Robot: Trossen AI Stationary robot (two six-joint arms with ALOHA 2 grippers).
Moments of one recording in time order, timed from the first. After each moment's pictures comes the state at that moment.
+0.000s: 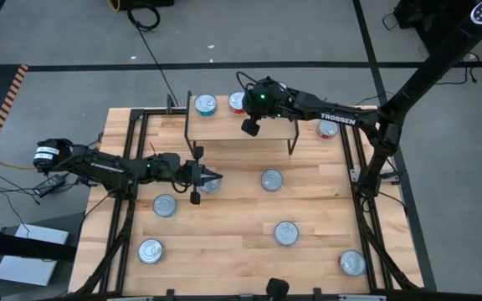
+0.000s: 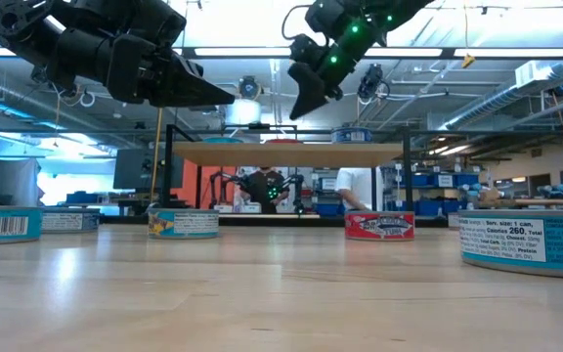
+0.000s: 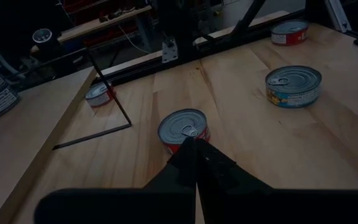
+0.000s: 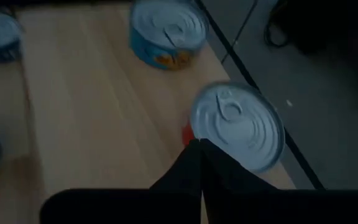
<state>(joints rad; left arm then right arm) 0.01 1.18 0.42 0.53 -0.02 0.31 -0.45 1.78 1.56 -0.46 0.13 -0.18</state>
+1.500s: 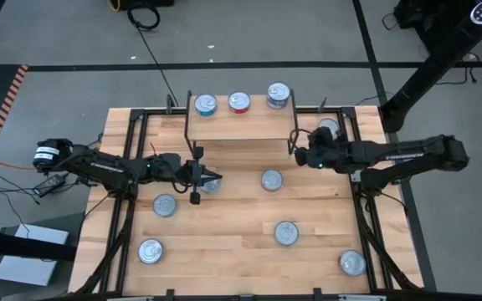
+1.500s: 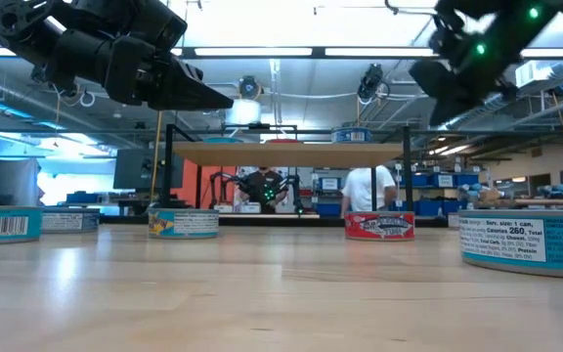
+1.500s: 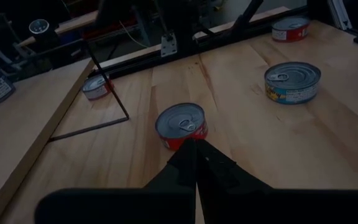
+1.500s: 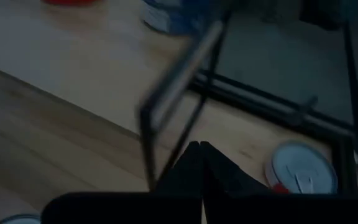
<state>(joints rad) 0.01 1.18 0.42 0.50 -0.02 0.28 -0.05 1.03 0.73 -0.71 0.86 0.82</state>
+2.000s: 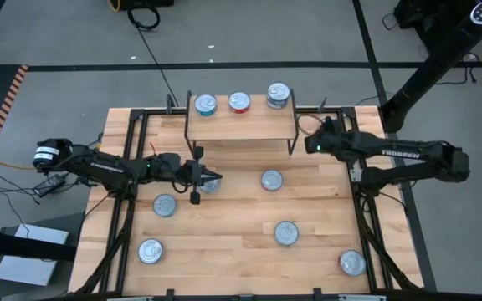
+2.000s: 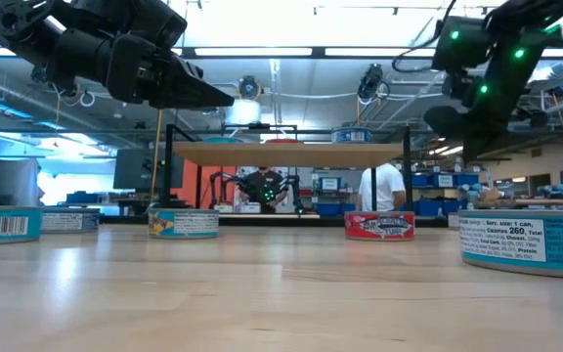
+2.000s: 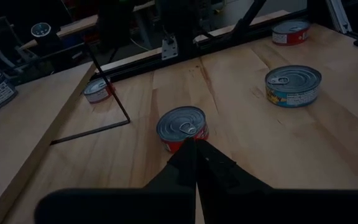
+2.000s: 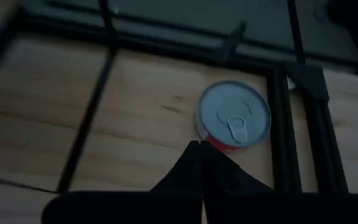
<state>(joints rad) 0.01 1.18 0.42 0.52 -0.02 0.29 -0.39 1.04 0.67 -0.82 0.70 0.88</state>
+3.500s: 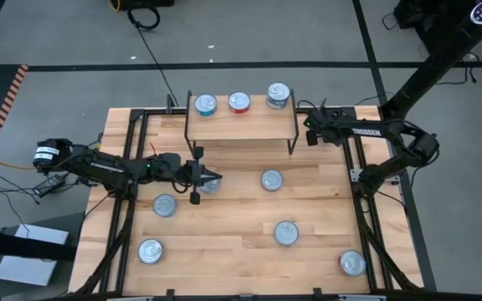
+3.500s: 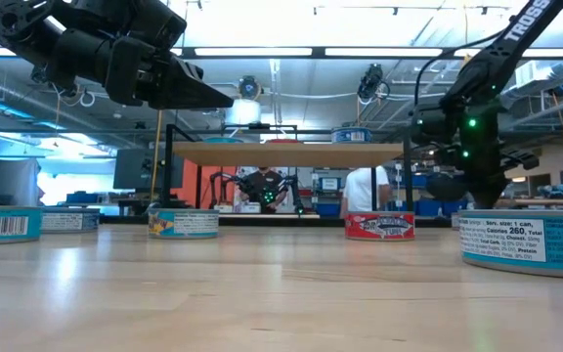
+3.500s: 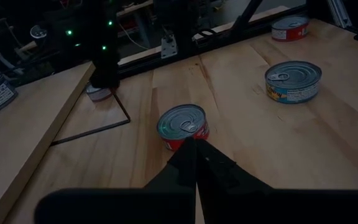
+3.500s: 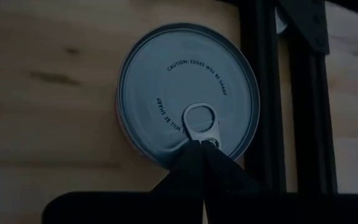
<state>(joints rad) 0.01 1.18 0.42 0.51 -0.02 0.31 -0.79 1.45 0.67 -0.65 0.55 0.65</state>
